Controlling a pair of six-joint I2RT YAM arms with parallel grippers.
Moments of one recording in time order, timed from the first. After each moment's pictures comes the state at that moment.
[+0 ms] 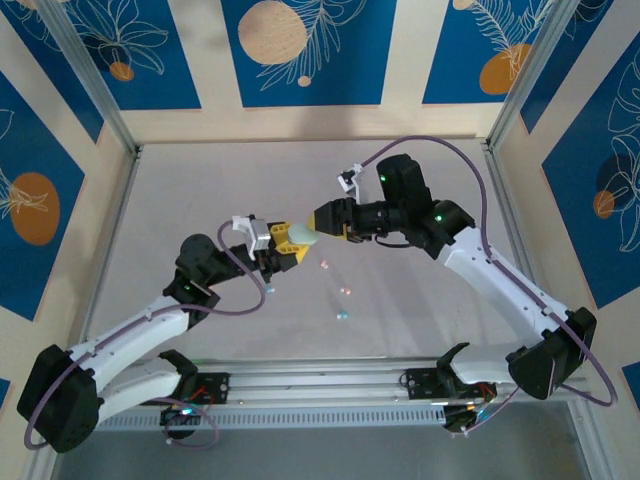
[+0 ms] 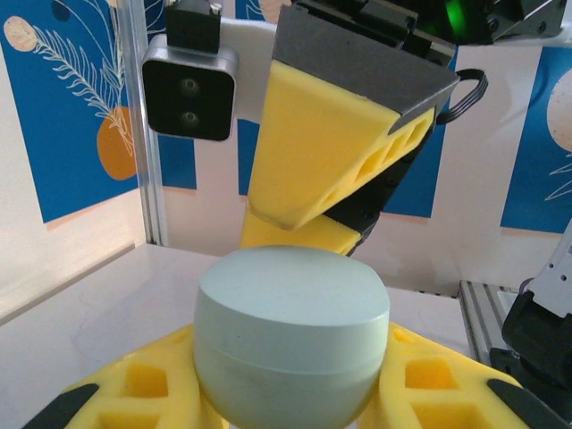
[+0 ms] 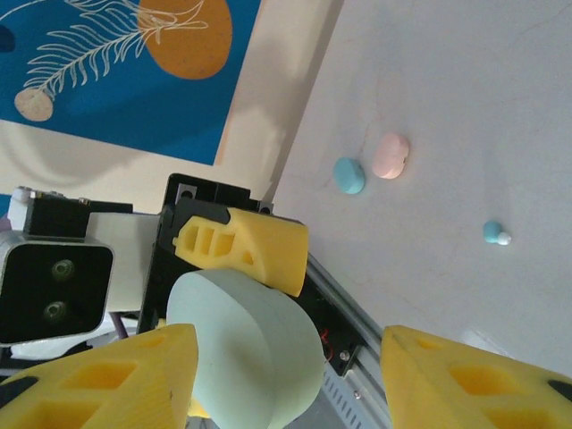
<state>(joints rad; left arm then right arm) -0.62 1.01 0.54 0.65 0.60 -0.11 0.61 1.28 1.30 -0.57 -0.72 0.76</state>
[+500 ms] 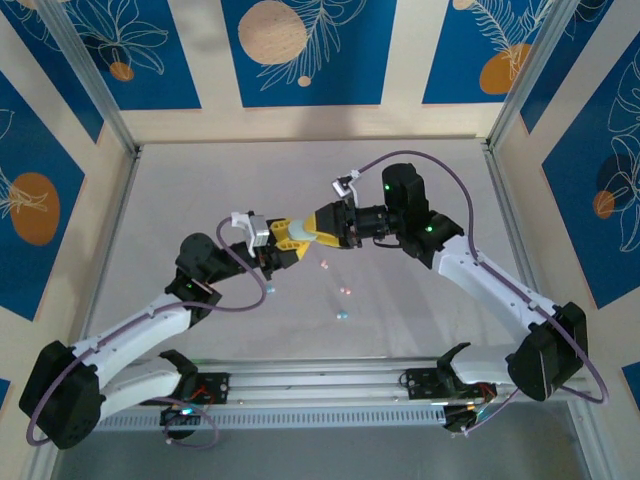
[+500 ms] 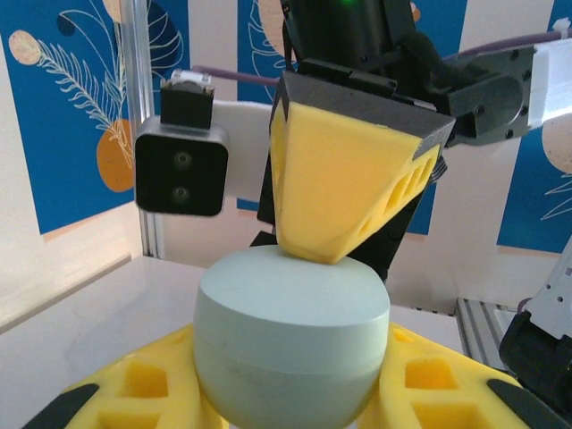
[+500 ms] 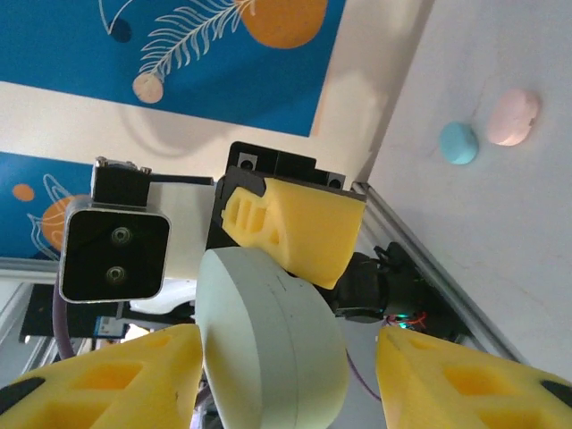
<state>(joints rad) -0.62 1.04 0.55 0.71 0.60 -0.15 0.57 1.28 1.09 -0.13 -0.99 1.06</state>
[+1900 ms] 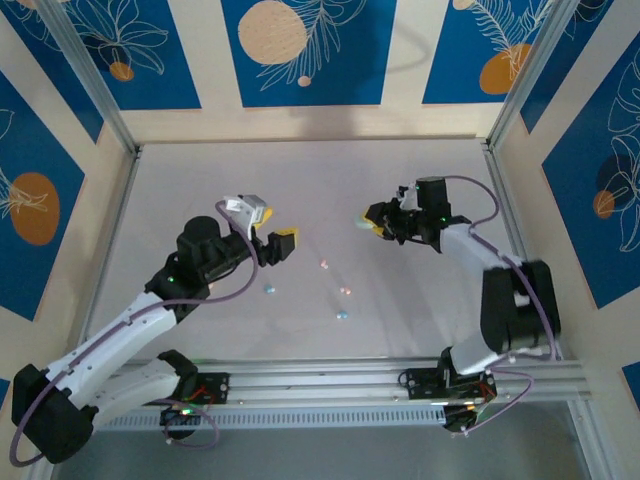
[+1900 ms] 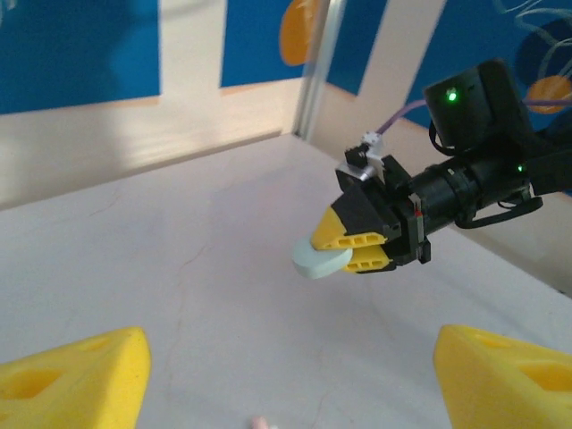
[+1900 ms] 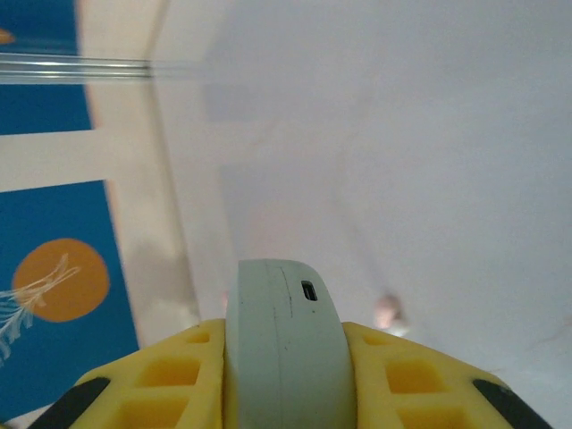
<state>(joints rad) -0.62 0.94 0.75 0.01 0.16 -0.17 0.16 1.56 0.91 -0.15 -0.72 0.91</state>
